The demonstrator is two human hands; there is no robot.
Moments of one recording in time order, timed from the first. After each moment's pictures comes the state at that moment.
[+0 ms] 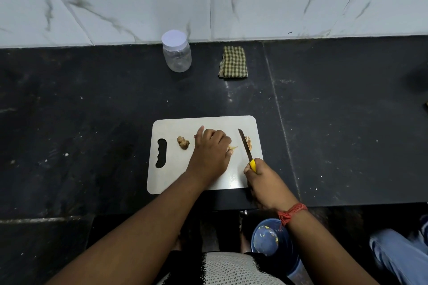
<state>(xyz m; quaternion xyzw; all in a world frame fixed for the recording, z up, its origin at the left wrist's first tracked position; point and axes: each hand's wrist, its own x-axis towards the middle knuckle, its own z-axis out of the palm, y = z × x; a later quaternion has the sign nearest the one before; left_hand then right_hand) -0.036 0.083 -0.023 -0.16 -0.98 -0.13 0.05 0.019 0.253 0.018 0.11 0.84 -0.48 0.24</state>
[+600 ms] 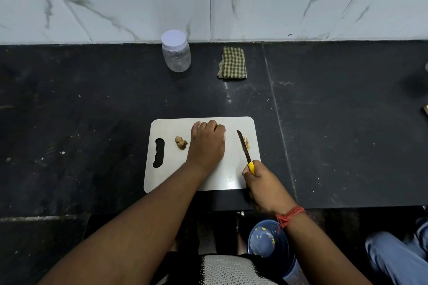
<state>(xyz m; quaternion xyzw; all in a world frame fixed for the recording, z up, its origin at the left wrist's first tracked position) -0.062 0.088 -0.024 -0.09 -0.98 -0.15 0.07 0.022 0.257 0.016 0.10 0.84 -0.49 0.23</state>
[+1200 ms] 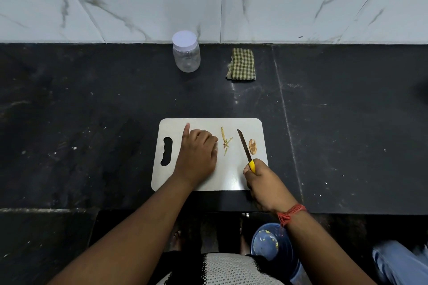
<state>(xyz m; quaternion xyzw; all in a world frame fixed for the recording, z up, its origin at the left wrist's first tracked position) -0.029 0.044 -0.026 -0.11 -0.98 -0.14 0.11 0.014 0.246 0.018 0.09 0.83 -0.49 0.25</state>
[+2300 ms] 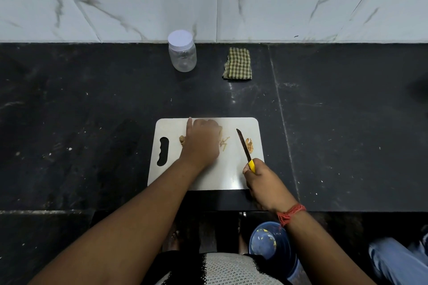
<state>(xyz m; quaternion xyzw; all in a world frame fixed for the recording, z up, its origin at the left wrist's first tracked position) -0.064 0.062 -0.014 -0.09 -0.99 -0.14 0.00 0.016 0.253 0.020 0.08 0.84 -0.48 0.24</state>
